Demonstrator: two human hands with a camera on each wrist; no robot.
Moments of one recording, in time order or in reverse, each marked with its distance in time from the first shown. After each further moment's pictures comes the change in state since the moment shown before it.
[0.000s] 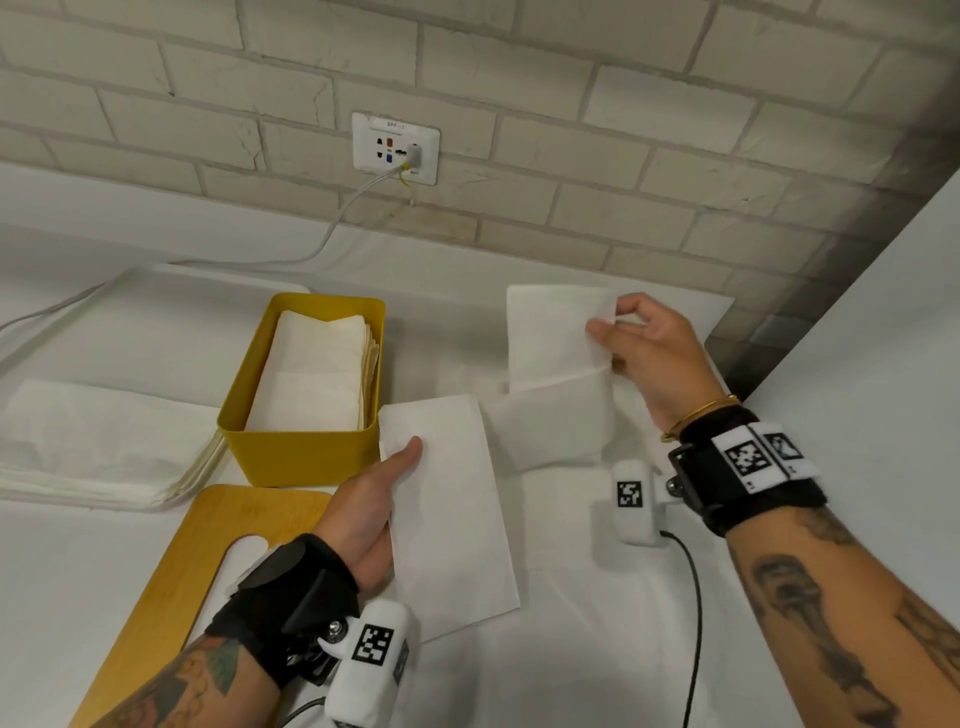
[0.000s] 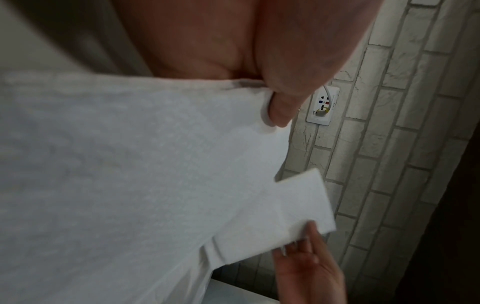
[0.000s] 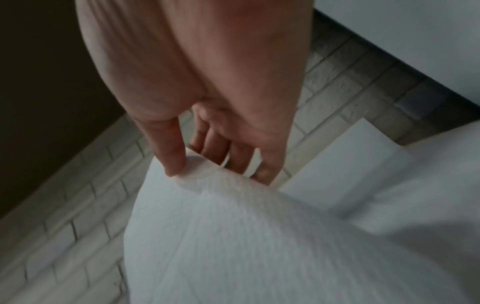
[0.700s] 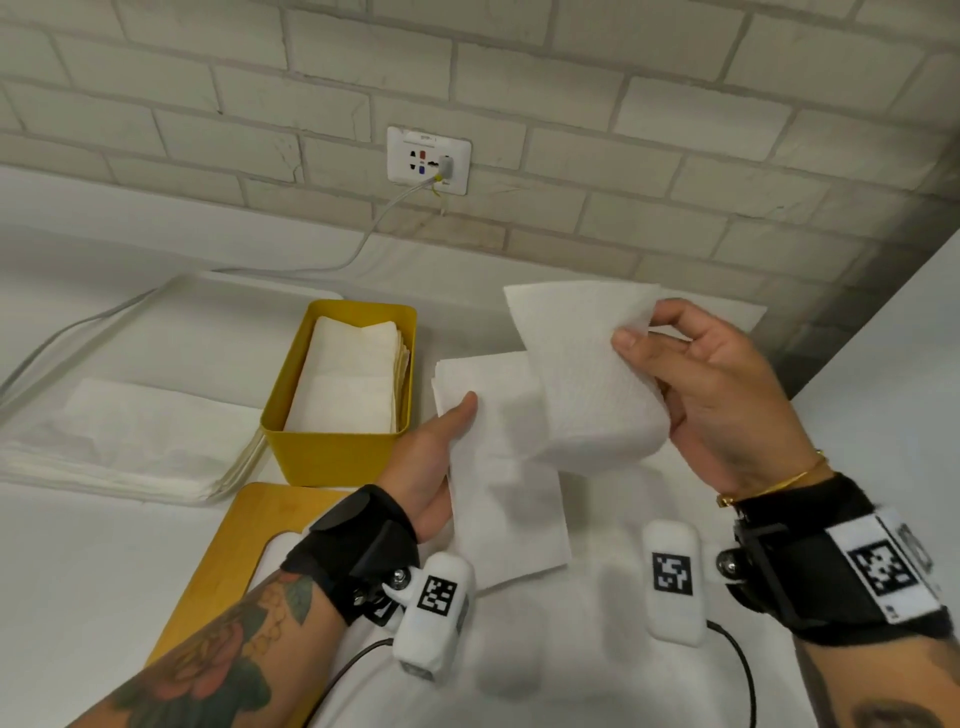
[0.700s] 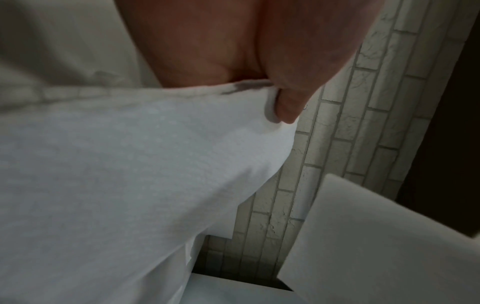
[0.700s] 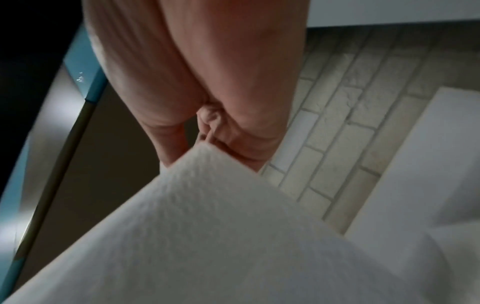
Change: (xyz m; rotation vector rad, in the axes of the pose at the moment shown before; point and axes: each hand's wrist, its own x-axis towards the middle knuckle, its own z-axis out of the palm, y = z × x) left_hand 0.023 0.017 0.020 0.044 -0.152 0.070; right_hand -0.064 -0.049 0.019 0.343 -0.160 -0.055
